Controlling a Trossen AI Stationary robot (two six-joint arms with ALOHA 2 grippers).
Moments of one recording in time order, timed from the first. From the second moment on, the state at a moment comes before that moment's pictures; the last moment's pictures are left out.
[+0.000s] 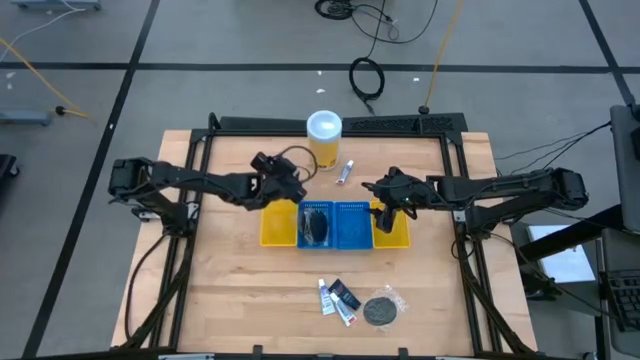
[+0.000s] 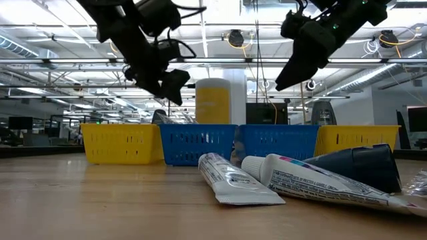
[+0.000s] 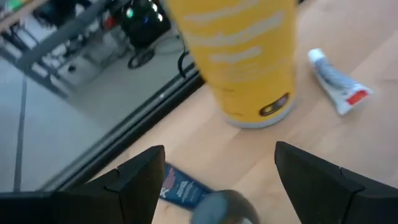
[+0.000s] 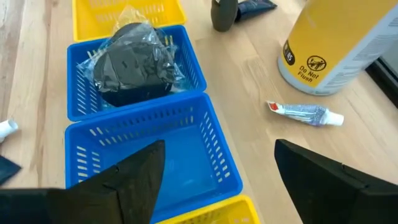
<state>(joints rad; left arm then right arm) 0.11 1.53 0.90 -0.18 -0.80 -0.30 -0.05 1.16 0.74 -0.28 0.18 0.14</state>
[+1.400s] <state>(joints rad) 0.22 1.53 0.71 -0.03 -0.50 -0.45 -0.05 1.16 0.74 -0.28 0.18 0.13</state>
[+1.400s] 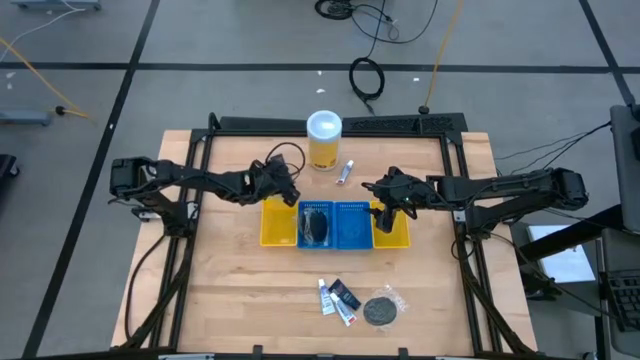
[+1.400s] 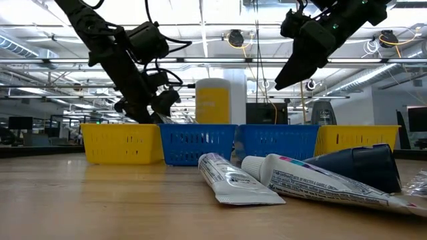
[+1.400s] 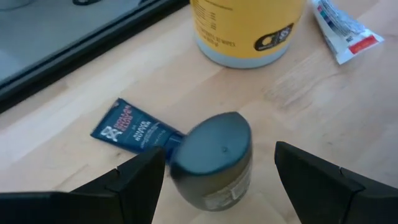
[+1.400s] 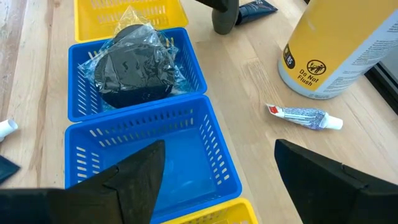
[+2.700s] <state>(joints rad) 0.23 1.54 0.71 -0.01 -0.42 -0.39 -0.05 1.16 0.74 -0.28 0.18 0.13</state>
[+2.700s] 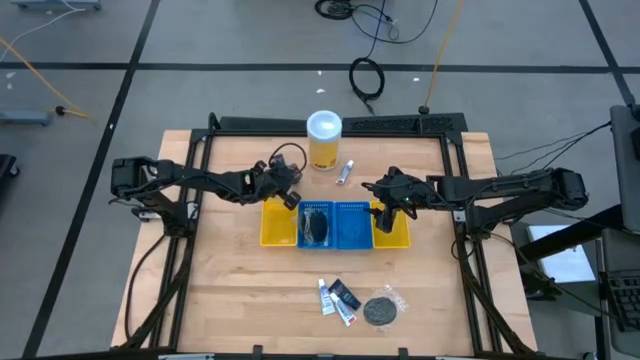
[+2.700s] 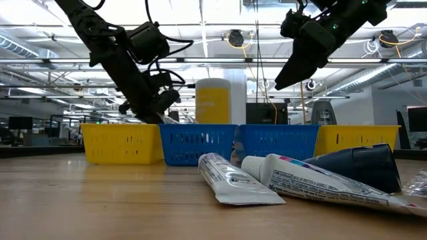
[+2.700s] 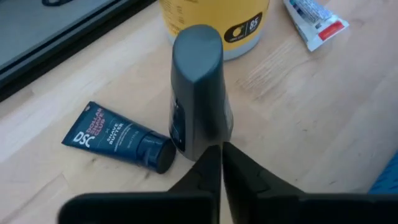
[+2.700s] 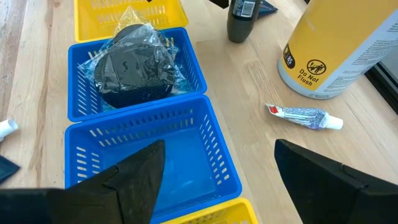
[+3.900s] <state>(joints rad) 0.22 1.54 0.71 0.09 -0.47 -0.45 -0.05 1.16 0.74 -0.28 0.18 0.13</state>
